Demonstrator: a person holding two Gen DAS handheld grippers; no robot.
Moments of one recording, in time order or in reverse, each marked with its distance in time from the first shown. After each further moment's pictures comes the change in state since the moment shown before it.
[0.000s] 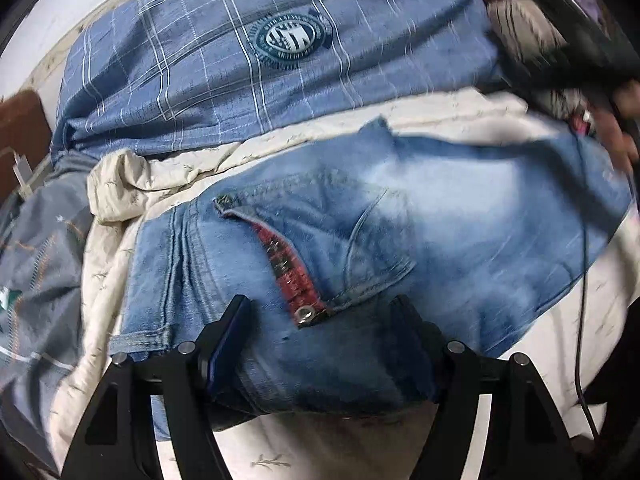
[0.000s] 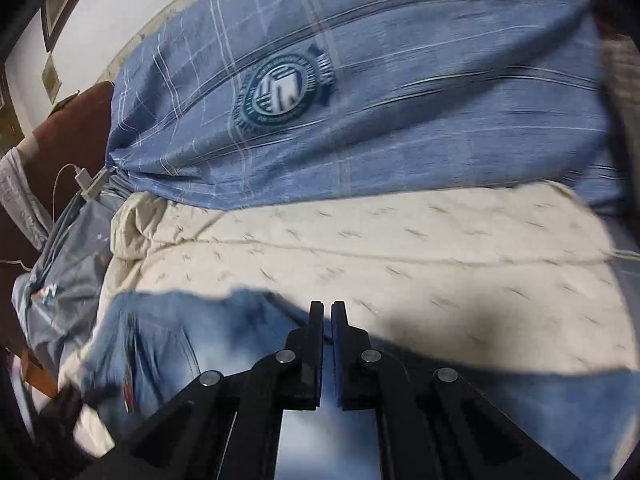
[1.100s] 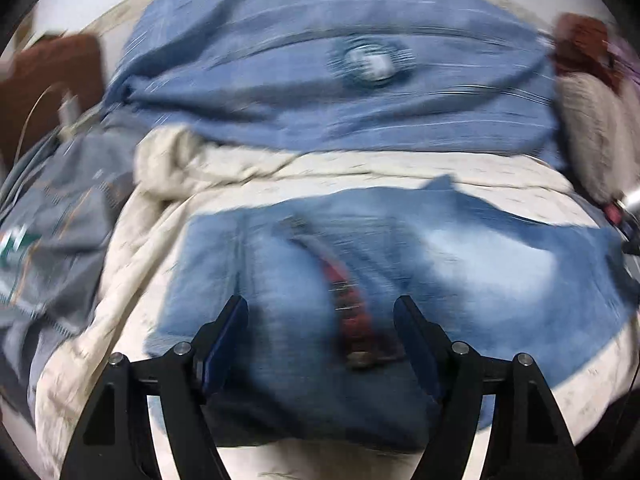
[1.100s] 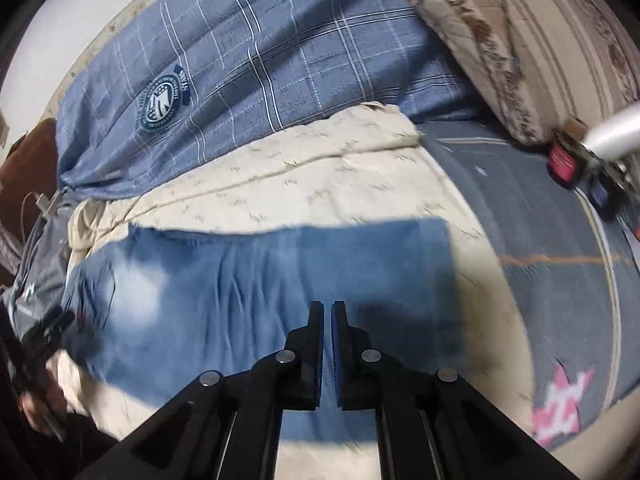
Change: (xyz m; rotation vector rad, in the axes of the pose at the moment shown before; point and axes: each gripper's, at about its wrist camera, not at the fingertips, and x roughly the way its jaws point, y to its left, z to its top) left arm -0.004 0.038 0.007 -0.271 -0.041 0.109; right arm -0.077 -0.129 -0.065 0.208 0.052 -0.151
